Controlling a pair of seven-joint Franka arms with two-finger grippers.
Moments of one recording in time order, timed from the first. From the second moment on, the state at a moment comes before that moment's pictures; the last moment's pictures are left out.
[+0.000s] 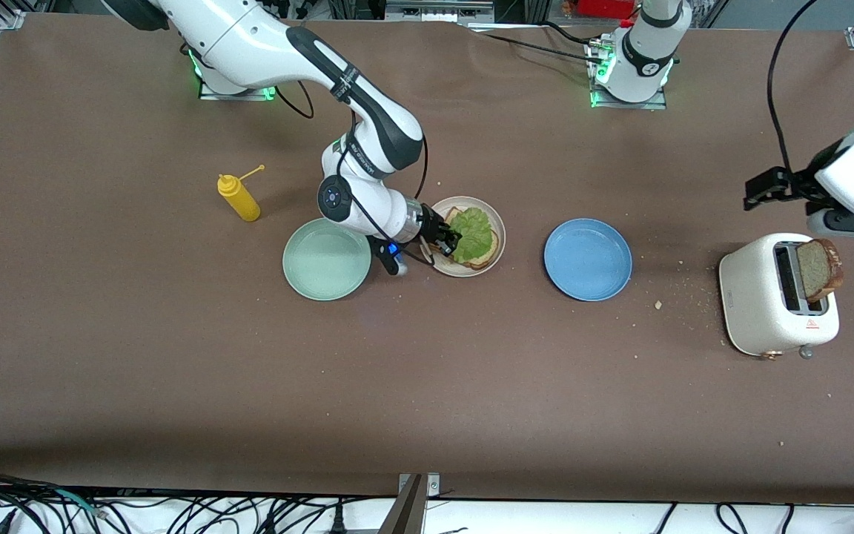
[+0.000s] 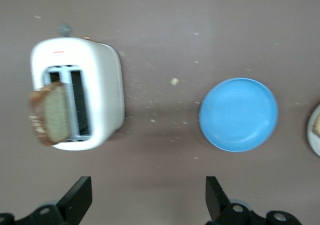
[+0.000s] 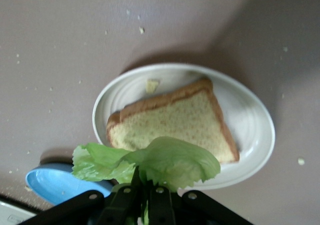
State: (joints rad) left arm 0.11 0.07 -0.07 -1.66 0.08 1.64 0.09; right arm 0.46 0.76 0.36 -1.61 0.50 2.55 1.26
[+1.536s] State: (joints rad) left arm 0.40 0.29 -0.07 -1.83 0.12 2.11 0.36; right arm 0.27 0.39 0.19 -1.58 0.30 1.92 0.93
